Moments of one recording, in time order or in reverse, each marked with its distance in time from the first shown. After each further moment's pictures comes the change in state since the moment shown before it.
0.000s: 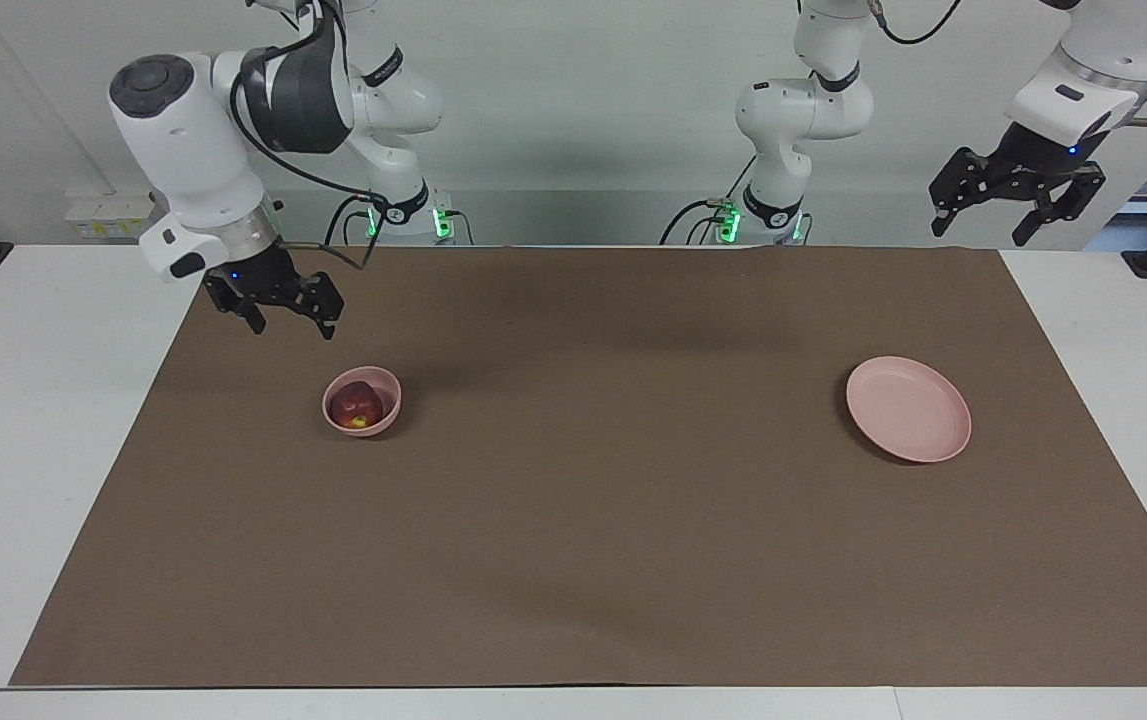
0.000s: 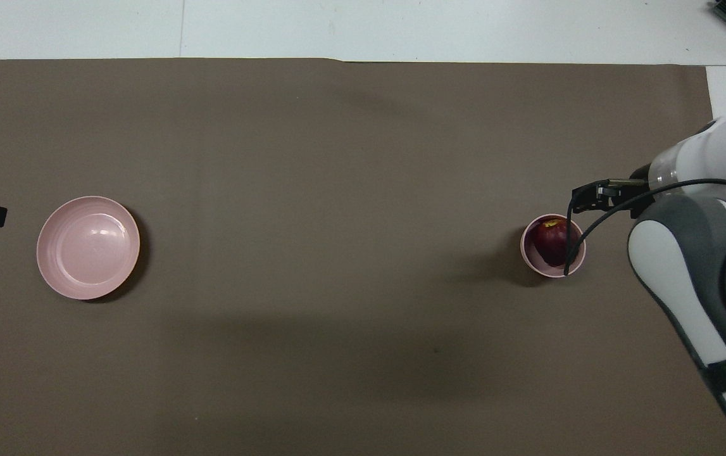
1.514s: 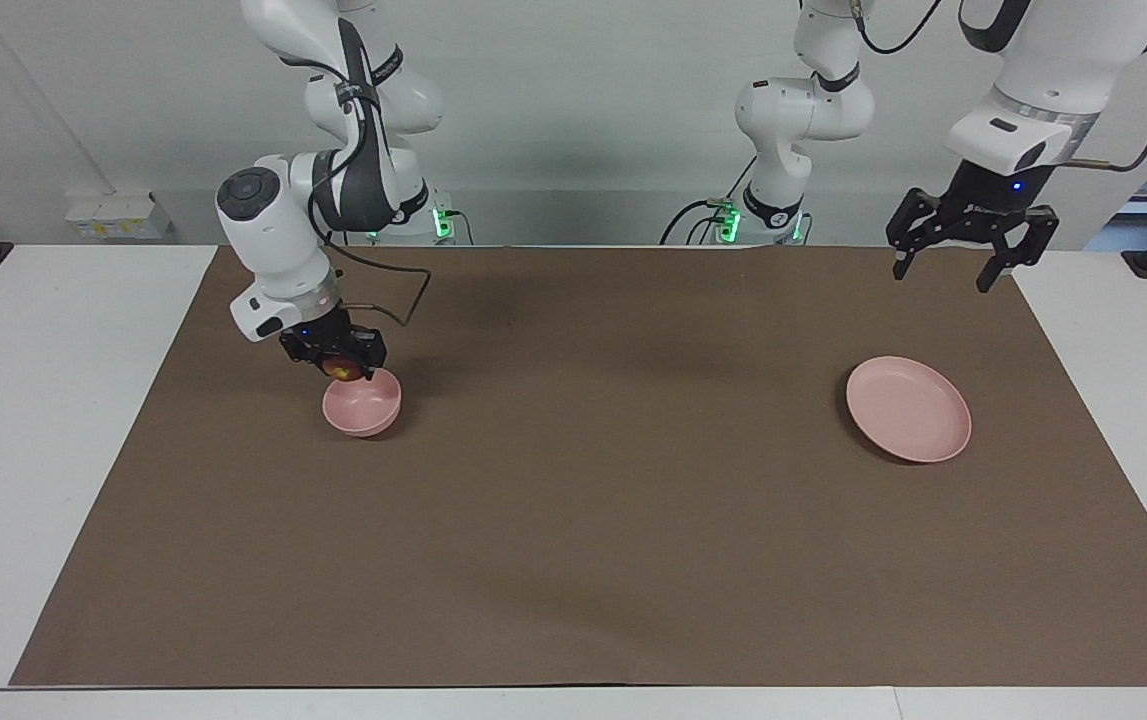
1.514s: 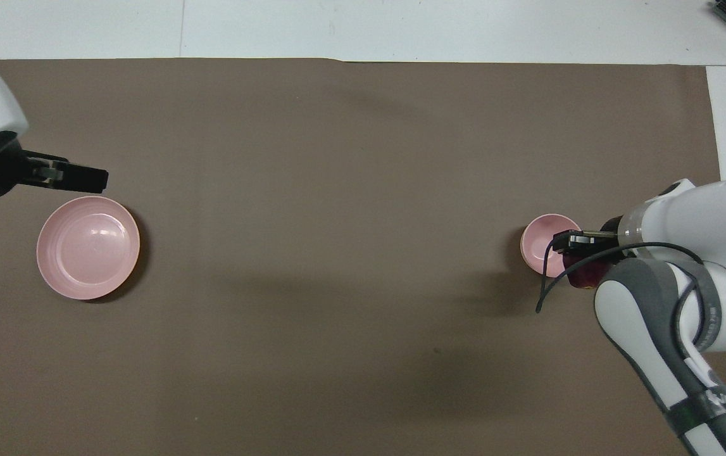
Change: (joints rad) left arm -0.050 -0.008 -0.020 -0.067 0.000 0.170 0.012; right arm 0.012 0.046 0.024 -0.442 0.047 0.505 0.007
